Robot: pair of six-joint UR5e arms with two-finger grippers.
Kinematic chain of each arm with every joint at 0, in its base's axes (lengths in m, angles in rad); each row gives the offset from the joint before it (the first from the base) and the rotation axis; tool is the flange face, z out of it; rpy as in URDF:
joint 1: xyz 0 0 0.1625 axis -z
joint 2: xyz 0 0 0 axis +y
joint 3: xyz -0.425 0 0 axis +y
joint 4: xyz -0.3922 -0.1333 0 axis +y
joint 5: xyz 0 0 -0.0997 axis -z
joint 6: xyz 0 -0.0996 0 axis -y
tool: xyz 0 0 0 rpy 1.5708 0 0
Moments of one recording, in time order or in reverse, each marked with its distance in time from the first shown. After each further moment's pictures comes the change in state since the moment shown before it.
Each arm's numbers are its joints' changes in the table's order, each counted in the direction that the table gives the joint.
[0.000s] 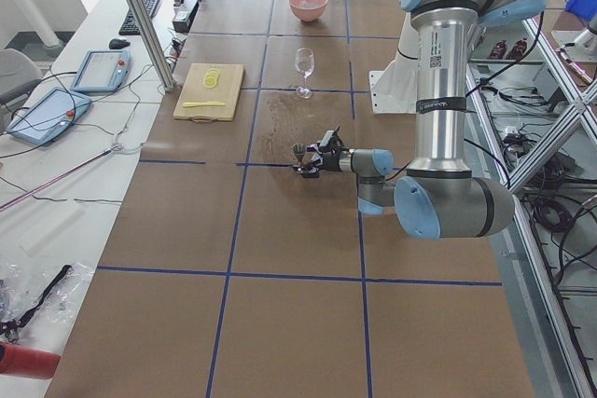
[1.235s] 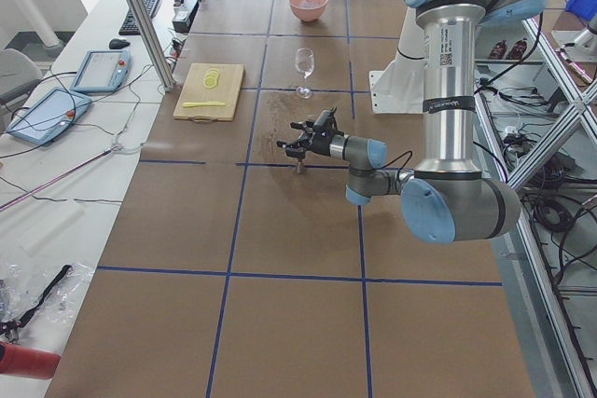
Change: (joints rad) left arm 0.205 -0.015 0.100 0.158 -0.129 0.273; right arm 0.000 -0.002 0.000 0.001 0.000 0.005
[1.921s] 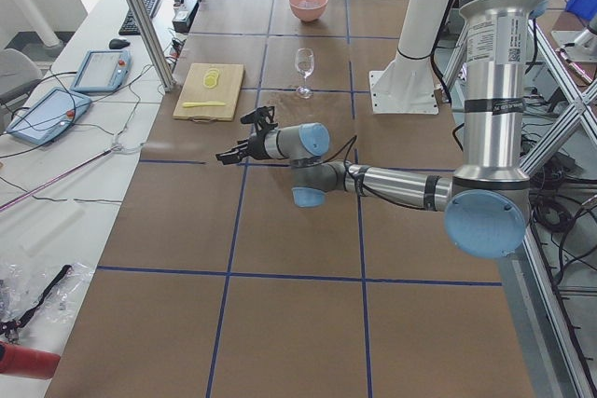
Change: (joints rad) left arm 0.669 0.086 0.042 -0.562 -0.810 0.157; right arm 0.000 -0.003 0.003 0.000 -0.003 -0.001
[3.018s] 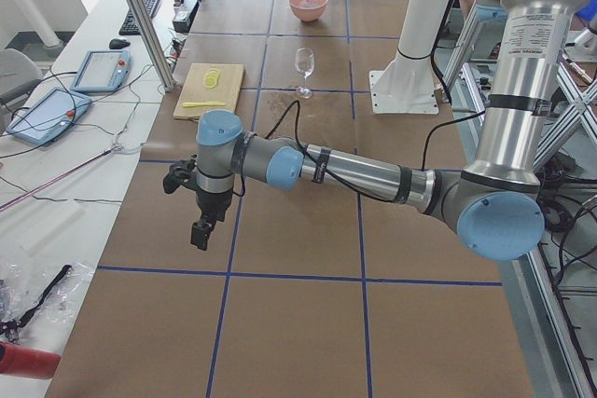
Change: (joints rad) left arm 0.454 0.103 0.001 -1.210 -0.526 0.335; right arm 0.000 0.000 -0.003 0.000 0.004 0.001
